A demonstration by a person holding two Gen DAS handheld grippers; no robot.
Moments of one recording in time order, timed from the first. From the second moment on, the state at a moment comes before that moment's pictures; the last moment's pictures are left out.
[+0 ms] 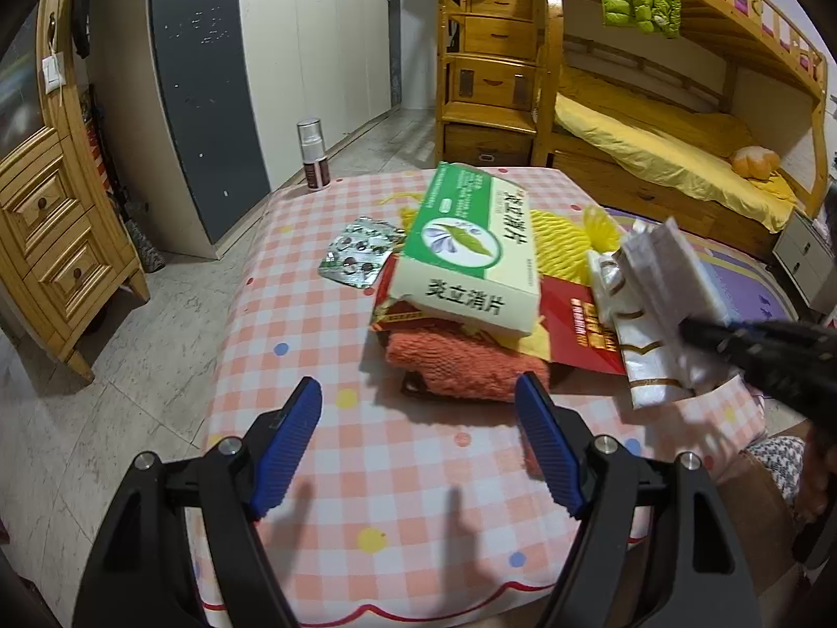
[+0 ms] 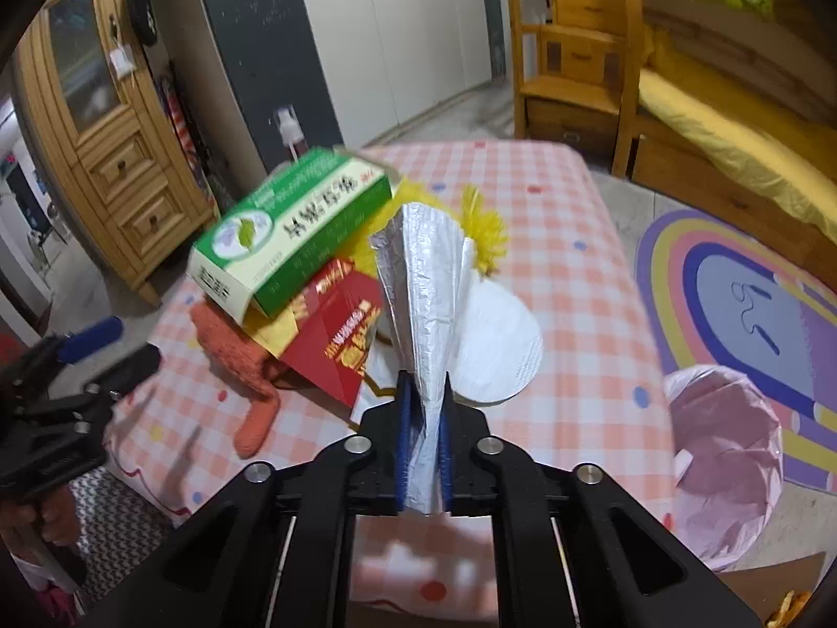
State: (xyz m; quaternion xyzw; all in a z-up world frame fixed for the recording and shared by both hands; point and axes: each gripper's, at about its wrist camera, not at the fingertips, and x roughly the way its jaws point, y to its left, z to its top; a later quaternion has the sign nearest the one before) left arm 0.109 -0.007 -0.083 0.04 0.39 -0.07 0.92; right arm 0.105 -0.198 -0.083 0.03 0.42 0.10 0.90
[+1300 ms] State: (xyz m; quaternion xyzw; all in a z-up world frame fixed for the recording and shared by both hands) left arm 0.142 -0.154 -0.064 0.05 0.38 -0.28 0.88; right arm 0.047 -0.298 -0.040 0.11 0.35 0.02 0.93
